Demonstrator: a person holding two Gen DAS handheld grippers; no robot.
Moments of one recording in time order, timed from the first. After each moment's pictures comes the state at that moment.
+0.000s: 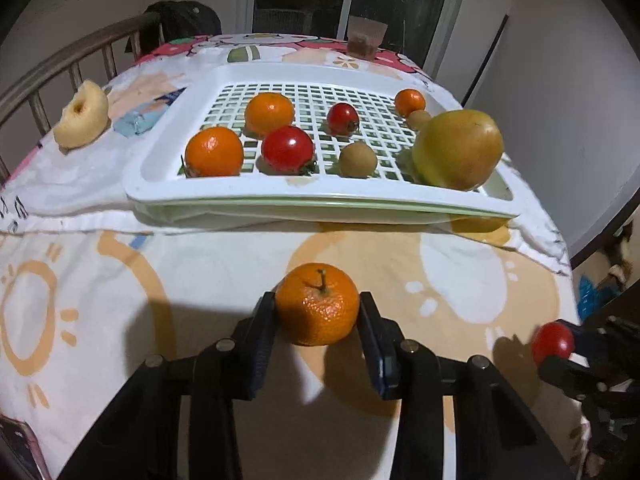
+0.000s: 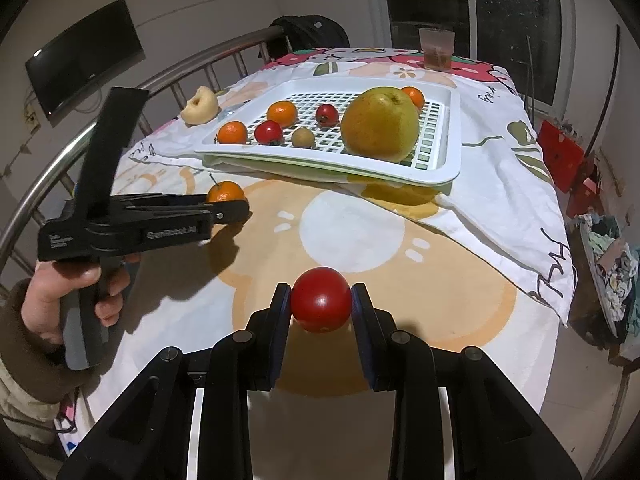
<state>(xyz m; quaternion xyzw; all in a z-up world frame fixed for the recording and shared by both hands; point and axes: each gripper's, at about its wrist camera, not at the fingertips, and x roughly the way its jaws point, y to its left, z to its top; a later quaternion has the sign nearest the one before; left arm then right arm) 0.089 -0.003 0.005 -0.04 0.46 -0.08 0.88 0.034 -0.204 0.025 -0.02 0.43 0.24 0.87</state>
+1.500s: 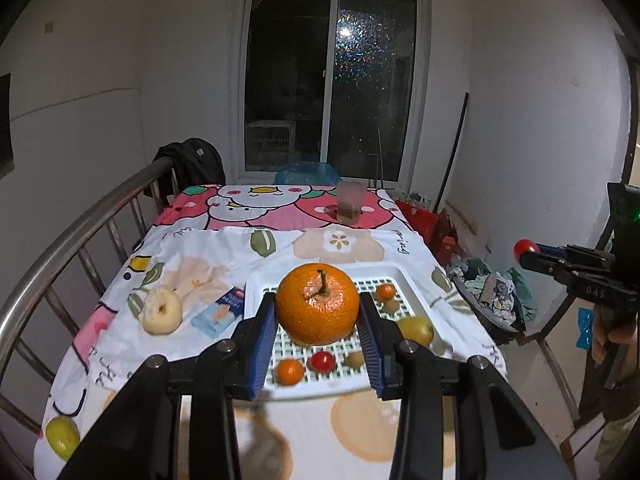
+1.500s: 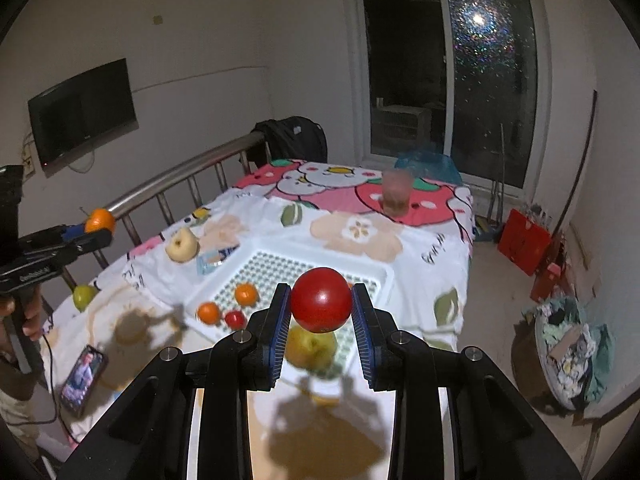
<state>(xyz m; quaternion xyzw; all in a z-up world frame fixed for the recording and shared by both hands) 0.079 0.052 0.216 -0.01 0.28 -0.10 0.95 0.108 -0.241 0.212 -0.03 0.29 0.22 0.93</state>
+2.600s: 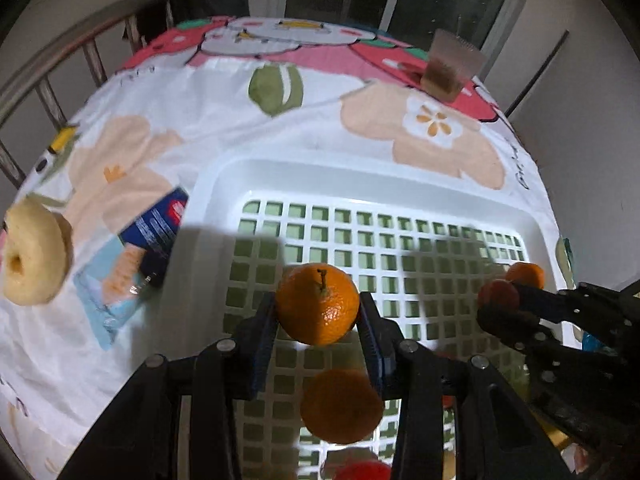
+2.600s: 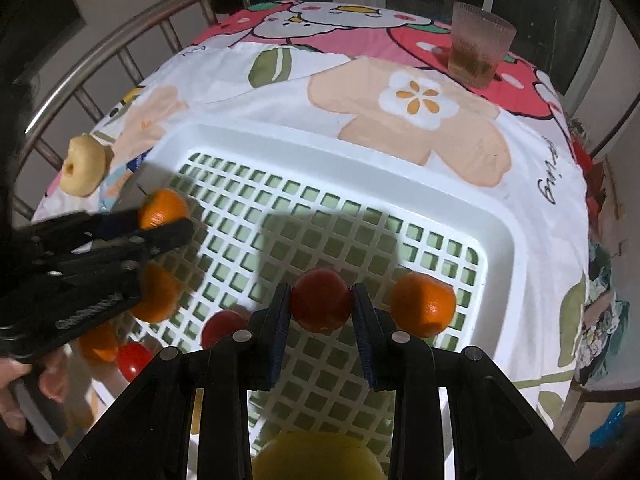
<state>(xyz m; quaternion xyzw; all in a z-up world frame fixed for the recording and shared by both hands) 0.307 0.033 0.027 -0.07 0.52 -0.03 0.85 0.317 -0.125 0.034 -0.08 0.54 0.20 0.81</state>
